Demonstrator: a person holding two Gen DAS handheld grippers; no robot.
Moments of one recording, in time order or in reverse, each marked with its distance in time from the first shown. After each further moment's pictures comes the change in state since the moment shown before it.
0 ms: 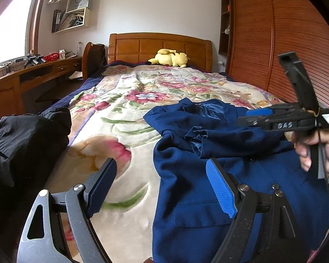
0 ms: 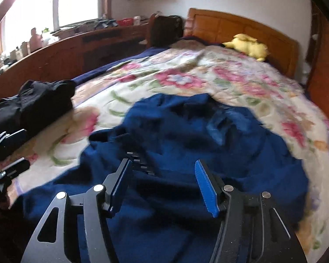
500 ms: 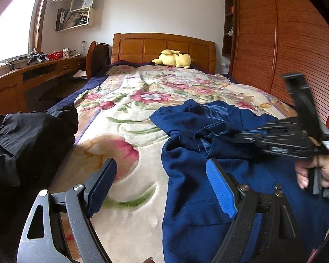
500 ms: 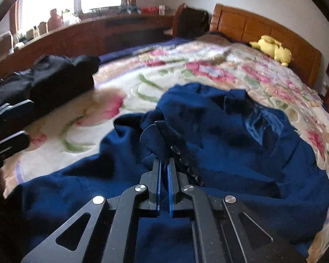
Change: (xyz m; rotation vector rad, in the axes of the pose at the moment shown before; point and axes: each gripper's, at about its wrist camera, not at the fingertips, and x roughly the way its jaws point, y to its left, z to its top) left arm -0.005 0.012 -0.001 -0.017 -0.007 0.010; right arm 0.039 0.037 -0.014 -0.094 -0.003 0.051
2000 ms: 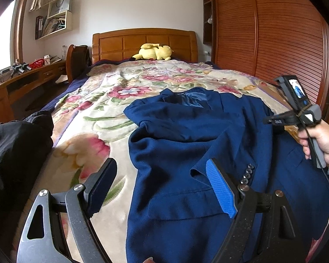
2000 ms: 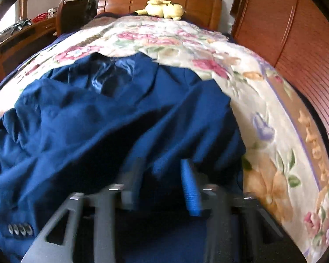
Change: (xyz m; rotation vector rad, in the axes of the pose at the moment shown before) left arm 0.008 -0.051 -0.011 0.113 0.044 -0.061; right arm 0.075 -0.110 -0.074 0.410 0.198 -0.507
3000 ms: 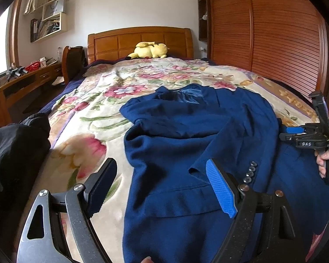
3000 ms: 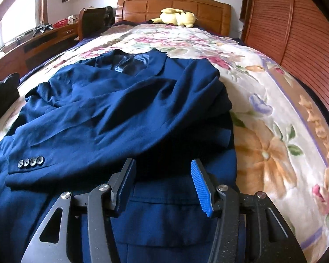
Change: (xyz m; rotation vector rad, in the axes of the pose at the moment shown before) left arm -0.001 -0.008 -0.001 0.040 0.009 -0.019; right arm -0.084 -0.047 -0.095 -0.018 -0.102 0.113
